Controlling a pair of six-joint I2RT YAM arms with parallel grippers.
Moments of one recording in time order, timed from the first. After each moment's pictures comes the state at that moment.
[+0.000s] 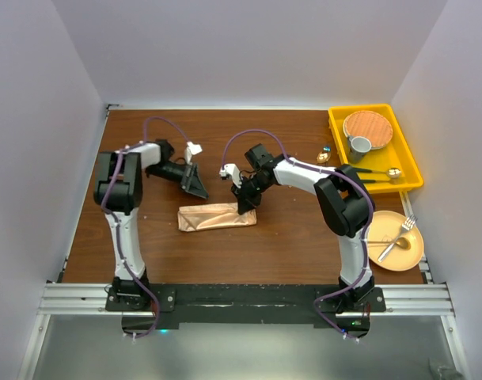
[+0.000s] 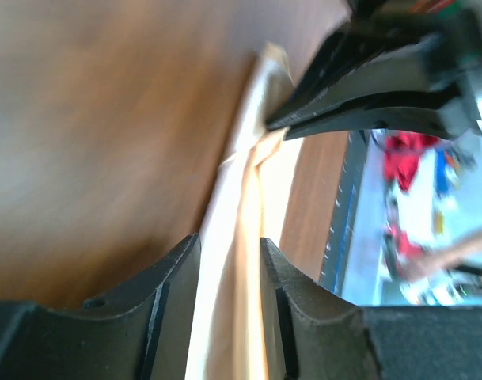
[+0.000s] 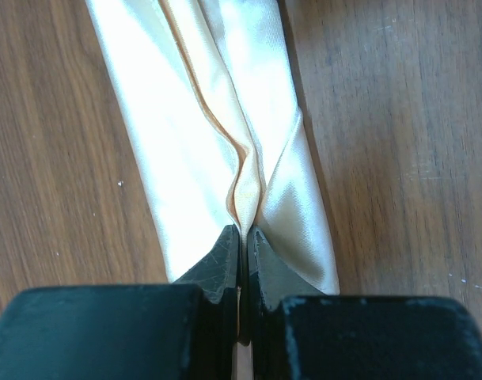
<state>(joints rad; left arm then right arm) -0.09 2.21 1.44 -0.94 1.17 0.54 0.62 2.06 1.41 -0.55 -0.64 -0.52</state>
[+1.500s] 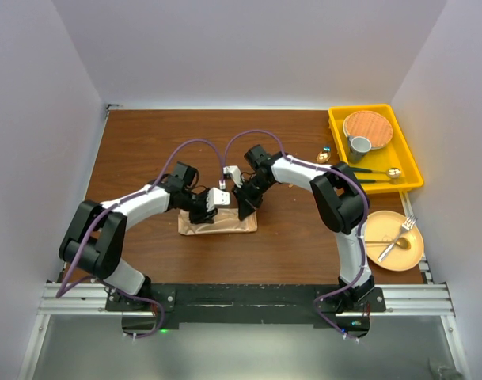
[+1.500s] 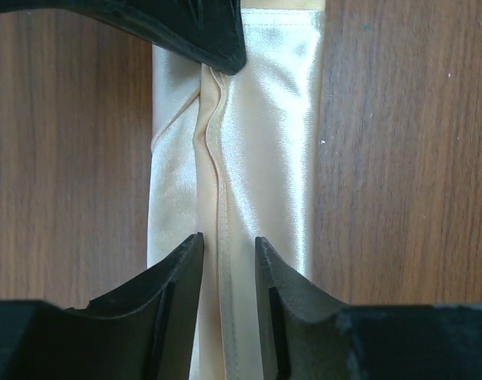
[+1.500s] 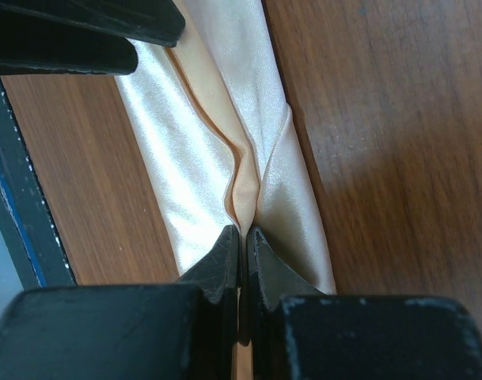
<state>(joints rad) -0.41 1.54 0.81 -0.39 0.65 0.93 0.62 2.11 1.46 -0.68 -0.71 -0.38</state>
